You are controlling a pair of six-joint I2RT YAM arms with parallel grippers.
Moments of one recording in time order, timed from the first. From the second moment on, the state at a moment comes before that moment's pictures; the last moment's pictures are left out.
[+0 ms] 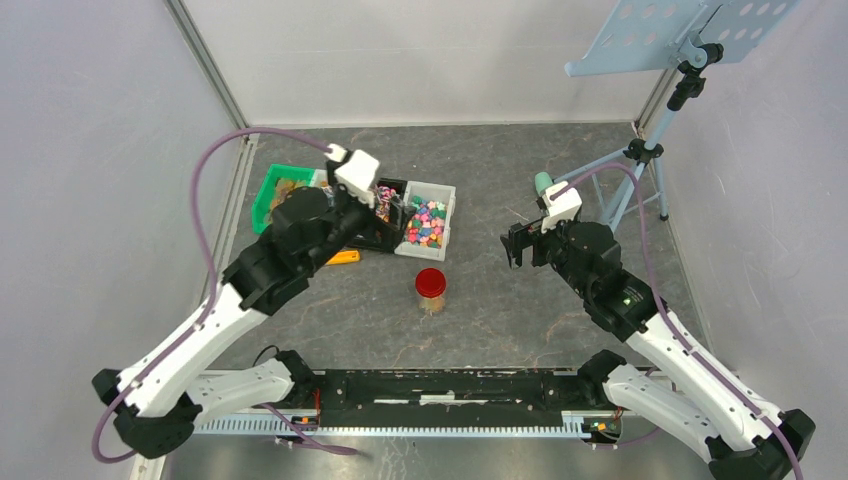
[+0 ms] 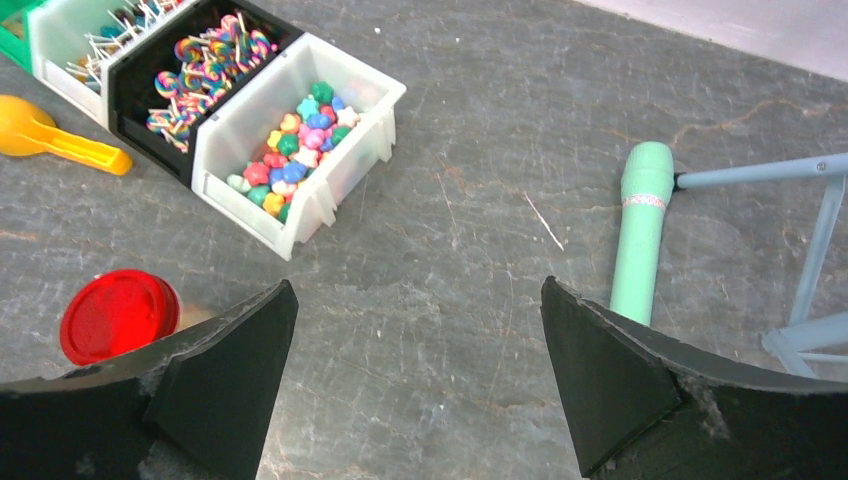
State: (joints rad) left arm -0.80 0.94 1.17 -0.37 -0.18 0.01; right arm 0.63 0.77 0.74 -0.26 0.19 0.05
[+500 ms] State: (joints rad) left arm -0.80 0.67 1.00 -0.41 -0.37 -0.12; right arm 0.63 0.69 0.80 -0.31 0.33 0.07
